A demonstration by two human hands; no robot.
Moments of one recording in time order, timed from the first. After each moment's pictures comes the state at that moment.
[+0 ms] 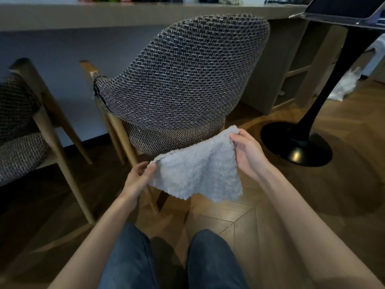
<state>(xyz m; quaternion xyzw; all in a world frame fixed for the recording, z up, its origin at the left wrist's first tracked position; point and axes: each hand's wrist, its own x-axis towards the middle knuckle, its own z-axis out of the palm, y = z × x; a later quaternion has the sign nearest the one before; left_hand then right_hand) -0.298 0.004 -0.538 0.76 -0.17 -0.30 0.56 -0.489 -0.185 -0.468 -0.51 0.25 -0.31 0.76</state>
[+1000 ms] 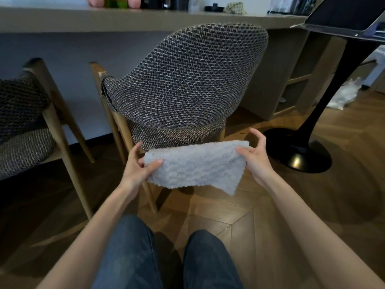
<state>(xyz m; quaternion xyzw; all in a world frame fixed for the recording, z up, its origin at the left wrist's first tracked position) -0.296 0.004 -0.527 0.65 -0.24 -0.25 0.68 -0.517 -0.206 -0.497 -0.61 0.33 -0.36 0.63</state>
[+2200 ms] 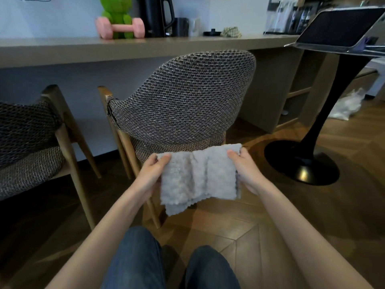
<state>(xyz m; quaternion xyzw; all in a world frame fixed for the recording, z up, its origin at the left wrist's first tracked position) -0.343 -0.019 -0.464 0.65 -0.21 -0.31 0.66 -0.504 -0.188 -0.467 -0.65 0.35 -0.30 0.60</state>
